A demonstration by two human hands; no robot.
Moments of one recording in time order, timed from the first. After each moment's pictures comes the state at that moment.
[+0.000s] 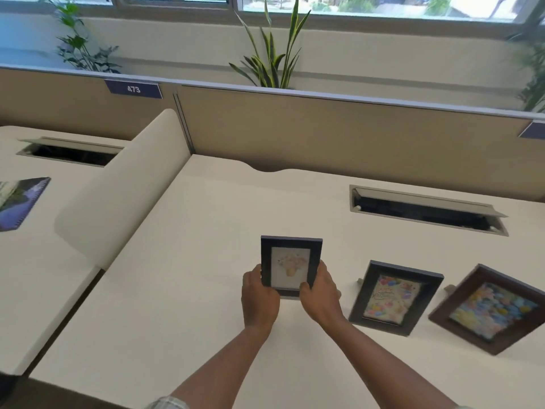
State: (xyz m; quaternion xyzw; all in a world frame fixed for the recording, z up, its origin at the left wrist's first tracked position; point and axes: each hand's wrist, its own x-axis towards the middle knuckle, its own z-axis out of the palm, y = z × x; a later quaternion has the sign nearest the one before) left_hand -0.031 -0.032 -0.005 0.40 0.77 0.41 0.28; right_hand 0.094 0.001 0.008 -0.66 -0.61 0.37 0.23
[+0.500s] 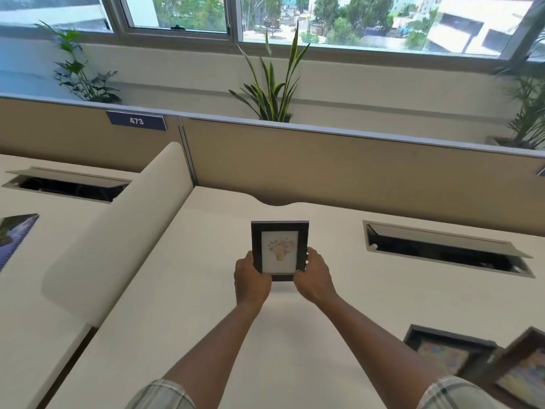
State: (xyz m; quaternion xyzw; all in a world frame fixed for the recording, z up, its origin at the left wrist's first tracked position) left_hand -0.128 0.106 0.043 0.41 0.76 0.40 0.31; right_hand 0.005 0.135 0.056 -0.64 -0.61 0.39 0.24
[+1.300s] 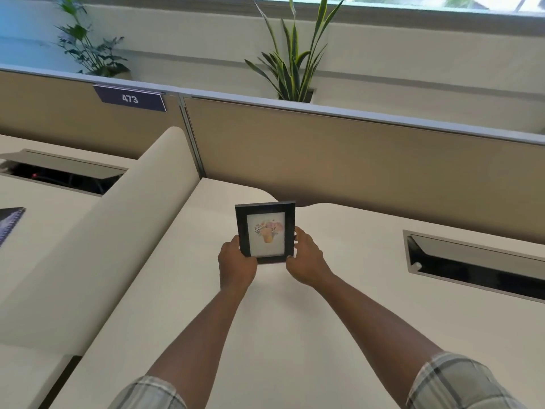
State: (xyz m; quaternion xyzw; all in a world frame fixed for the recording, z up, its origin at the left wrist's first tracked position) left_hand -0.213 0.218 0.006 0.38 0.79 0.40 0.27; right_hand -0.065 0.273 0.010 -0.57 -0.70 0.39 0.16
